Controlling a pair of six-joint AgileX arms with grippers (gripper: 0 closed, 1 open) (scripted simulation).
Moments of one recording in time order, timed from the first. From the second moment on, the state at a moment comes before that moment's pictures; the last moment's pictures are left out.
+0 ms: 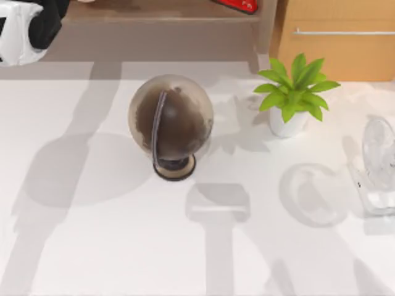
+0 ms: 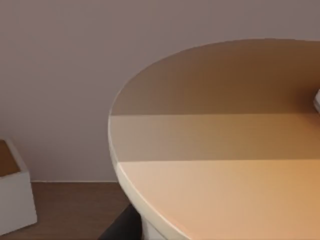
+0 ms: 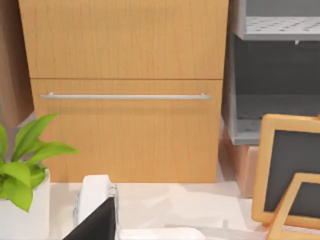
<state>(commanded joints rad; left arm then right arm) -0.23 1.98 1.41 0.55 -0.19 0.00 0.00 0.00 0.00 0.00 0.00 0.00</state>
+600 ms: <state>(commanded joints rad) -0.23 1.98 1.41 0.55 -0.19 0.00 0.00 0.00 0.00 0.00 0.00 0.00</state>
